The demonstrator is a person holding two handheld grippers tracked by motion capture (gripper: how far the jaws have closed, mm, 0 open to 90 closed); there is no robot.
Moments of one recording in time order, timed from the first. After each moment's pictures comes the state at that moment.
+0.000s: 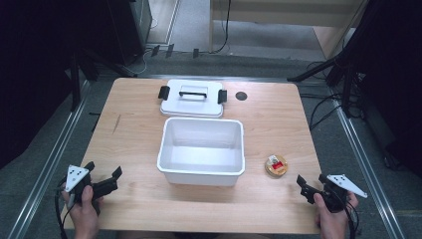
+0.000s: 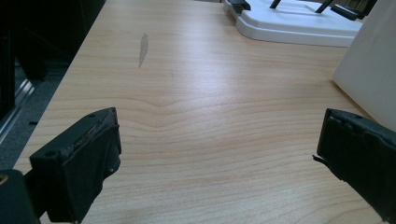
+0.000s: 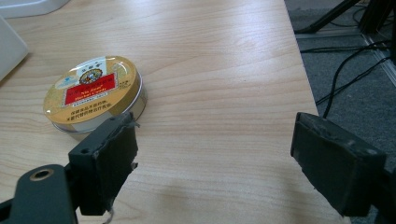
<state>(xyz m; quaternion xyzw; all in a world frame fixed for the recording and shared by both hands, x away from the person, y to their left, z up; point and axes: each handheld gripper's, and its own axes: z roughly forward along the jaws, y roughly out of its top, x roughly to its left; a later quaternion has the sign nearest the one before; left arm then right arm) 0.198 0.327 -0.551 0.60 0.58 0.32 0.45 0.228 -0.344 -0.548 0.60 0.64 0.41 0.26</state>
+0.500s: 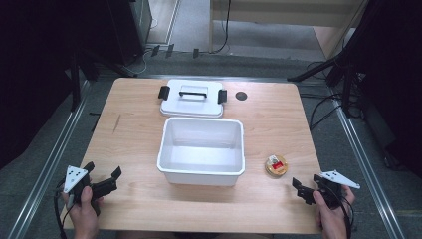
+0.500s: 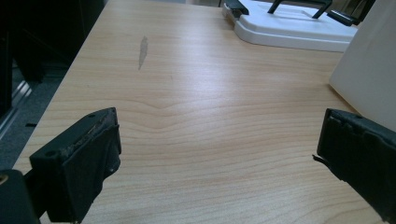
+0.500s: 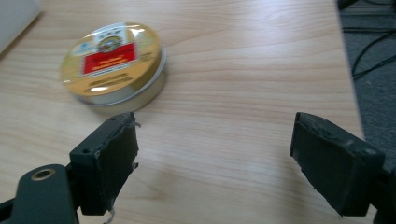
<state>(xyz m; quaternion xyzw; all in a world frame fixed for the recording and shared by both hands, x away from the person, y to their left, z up) 0.196 0.328 -0.552 0.59 0.57 0.32 0.46 0.236 -0.336 -0.542 0.58 0.69 0.37 0.21</state>
